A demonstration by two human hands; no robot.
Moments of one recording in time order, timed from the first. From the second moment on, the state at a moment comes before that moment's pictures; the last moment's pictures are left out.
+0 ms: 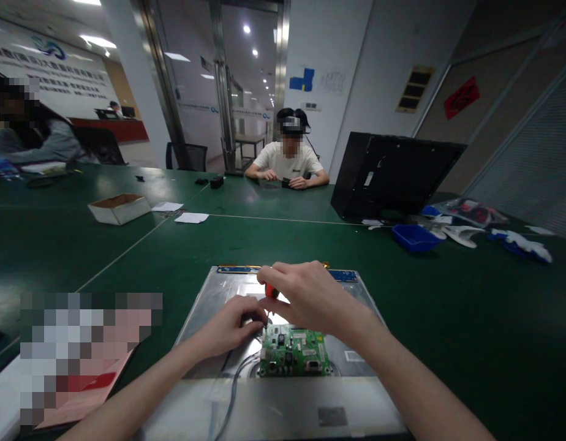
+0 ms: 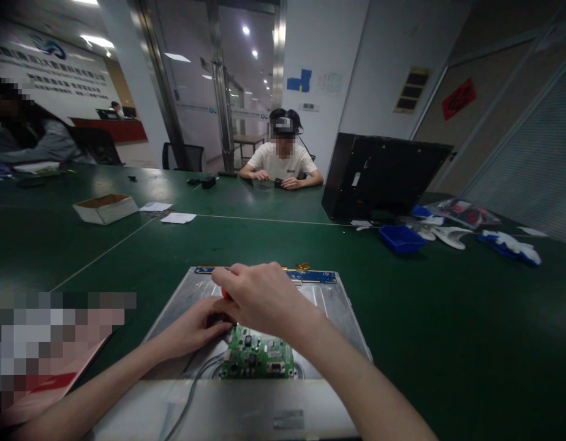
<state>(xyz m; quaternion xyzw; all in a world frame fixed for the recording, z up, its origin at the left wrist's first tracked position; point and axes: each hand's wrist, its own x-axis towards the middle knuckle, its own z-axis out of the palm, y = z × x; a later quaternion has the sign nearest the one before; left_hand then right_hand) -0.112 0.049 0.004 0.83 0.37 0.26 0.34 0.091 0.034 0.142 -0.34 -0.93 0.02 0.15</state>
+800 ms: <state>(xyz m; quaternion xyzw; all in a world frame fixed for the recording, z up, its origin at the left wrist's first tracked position) -0.112 0.051 0.004 0.83 0.36 0.26 0.34 0.095 0.031 0.146 -0.32 -0.94 0.07 0.13</state>
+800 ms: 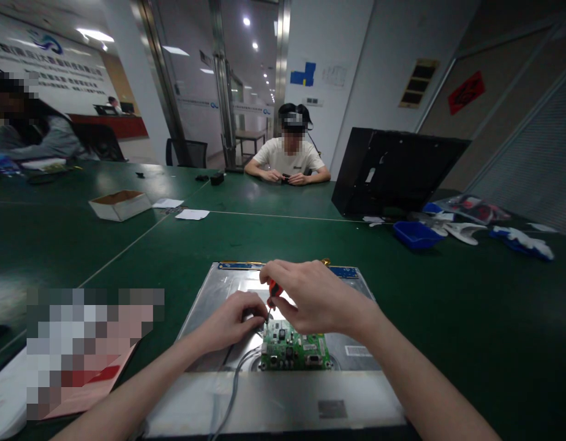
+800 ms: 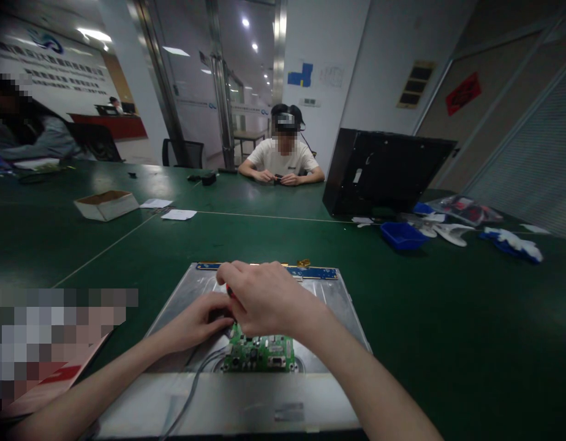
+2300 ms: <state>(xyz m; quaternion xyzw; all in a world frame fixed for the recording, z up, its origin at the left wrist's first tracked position) -0.113 0.051 0.004 0.83 0.36 0.25 0.34 0.096 0.033 0.143 -0.32 -0.93 0.07 0.14</state>
